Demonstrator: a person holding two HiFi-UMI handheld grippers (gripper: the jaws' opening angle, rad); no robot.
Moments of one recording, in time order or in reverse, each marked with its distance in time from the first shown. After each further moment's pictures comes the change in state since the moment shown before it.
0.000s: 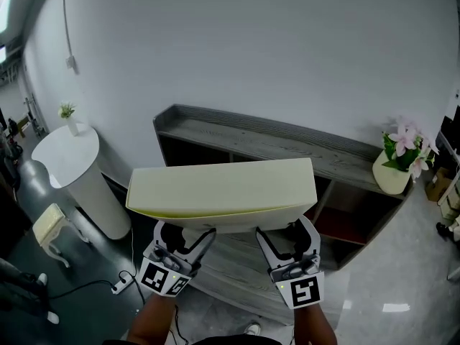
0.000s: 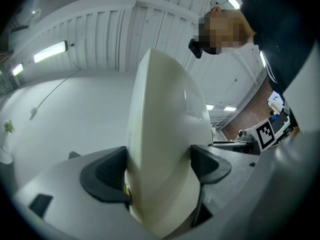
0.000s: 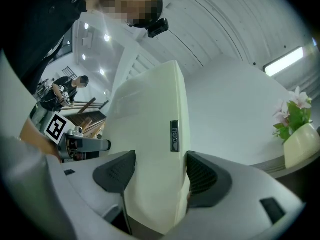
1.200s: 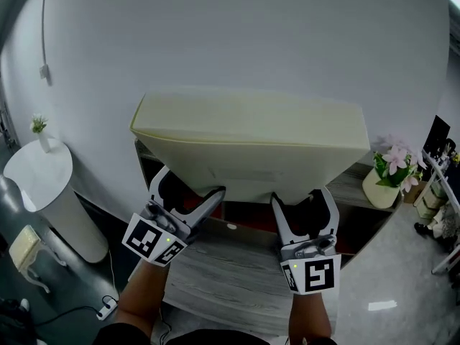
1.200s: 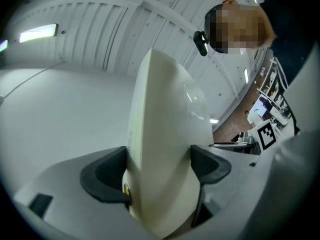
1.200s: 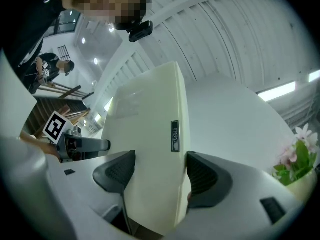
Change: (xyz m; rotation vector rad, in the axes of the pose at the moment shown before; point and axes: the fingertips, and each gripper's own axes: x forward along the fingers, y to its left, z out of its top) left arm 0.134 0.063 0.066 -0.004 -0.124 -0.238; right arm 0.083 -0.084 0.066 -0.071 -0.078 -0.286
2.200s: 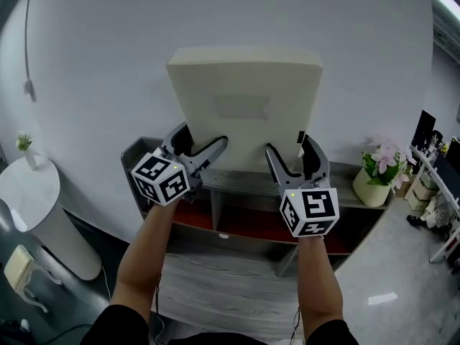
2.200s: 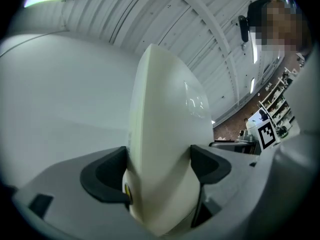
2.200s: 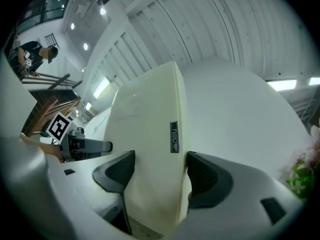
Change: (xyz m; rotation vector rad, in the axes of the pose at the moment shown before) left arm 0.118 0.078 -0.050 -0.161 0.126 -0.093; right arm 0.098 -0.068 -0.048 0.030 0.192 -0.076
